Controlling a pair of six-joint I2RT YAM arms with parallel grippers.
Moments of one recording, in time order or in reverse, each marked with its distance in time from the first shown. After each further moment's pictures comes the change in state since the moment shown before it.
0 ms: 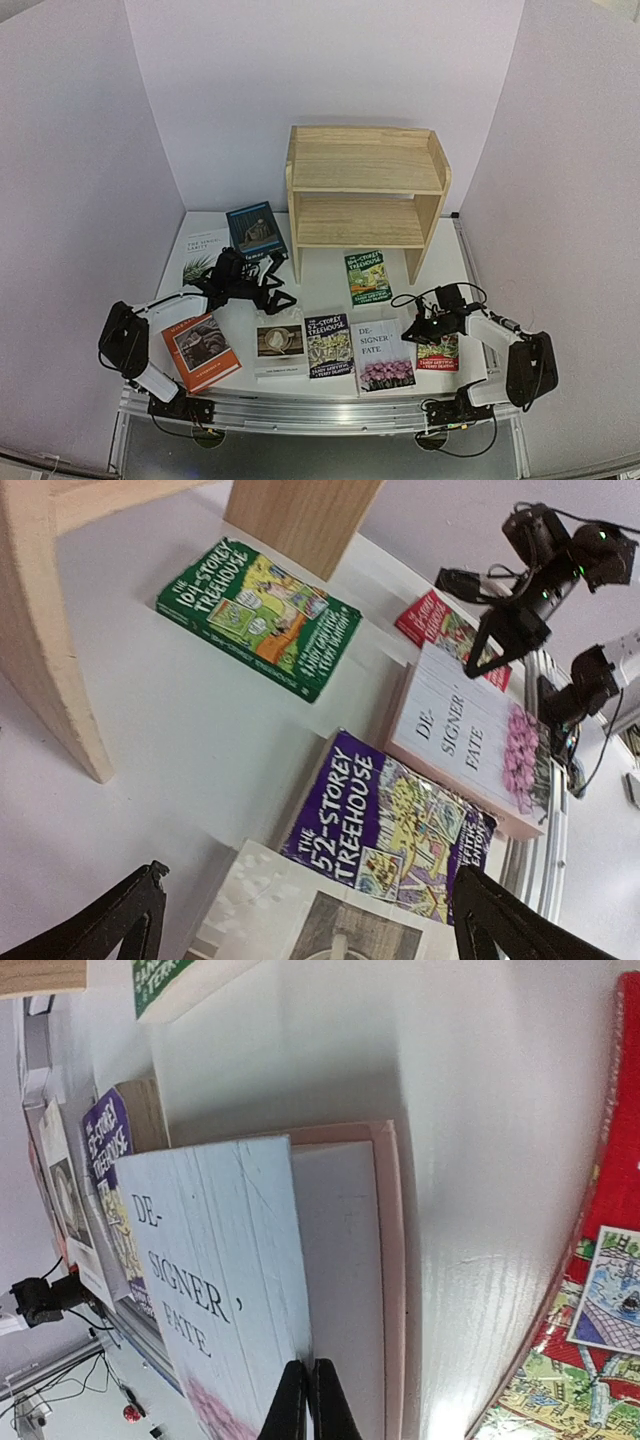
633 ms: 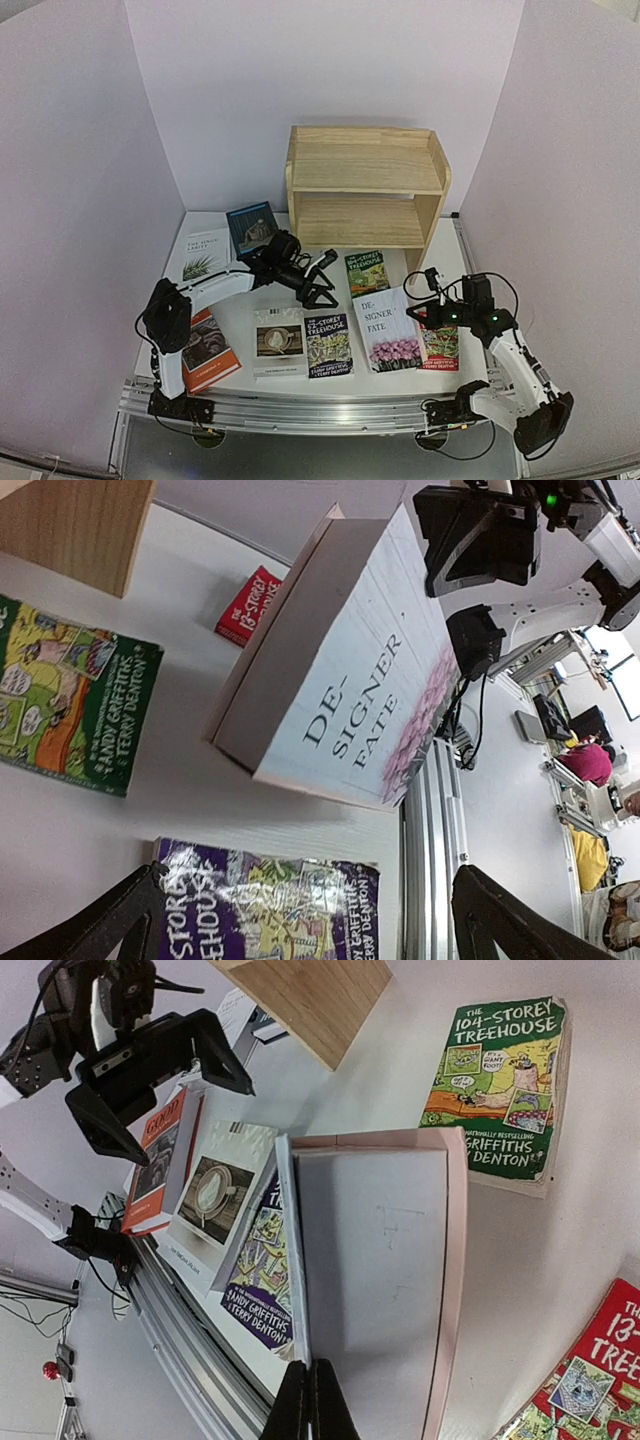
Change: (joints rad) left arm -0.171 0.396 0.576 -0.312 0.274 0.058; right arm 0.000 -0.400 0.121 -0.032 -0.116 -0.245
